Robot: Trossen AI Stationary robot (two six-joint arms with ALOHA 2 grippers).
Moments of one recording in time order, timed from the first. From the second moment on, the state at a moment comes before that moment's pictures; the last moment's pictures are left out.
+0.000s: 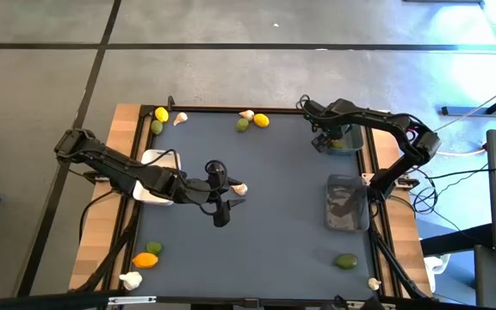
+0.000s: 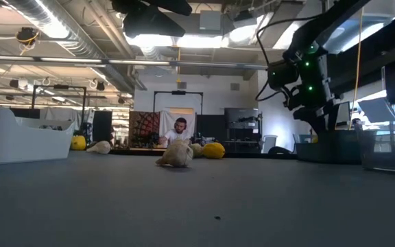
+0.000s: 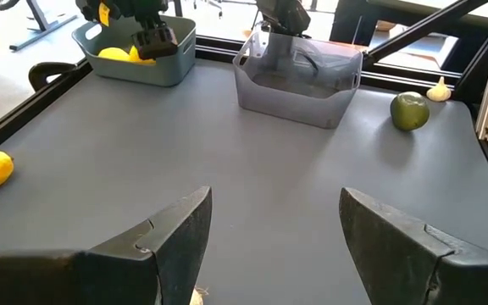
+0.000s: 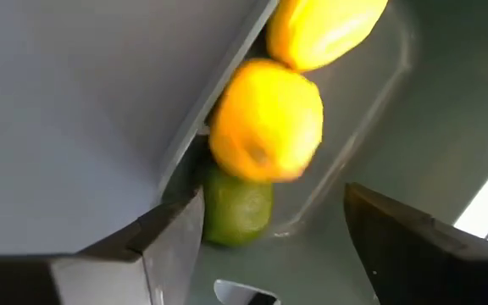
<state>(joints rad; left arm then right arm) -0.30 1.39 0.94 -0.05 -0.48 -0.31 -0.71 1.59 1.06 -1.09 0.36 0.23</state>
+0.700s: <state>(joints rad) -0.30 1.39 0.94 -0.05 -0.48 -0.30 -0.62 1.55 1.20 -0.87 0.32 0.23</state>
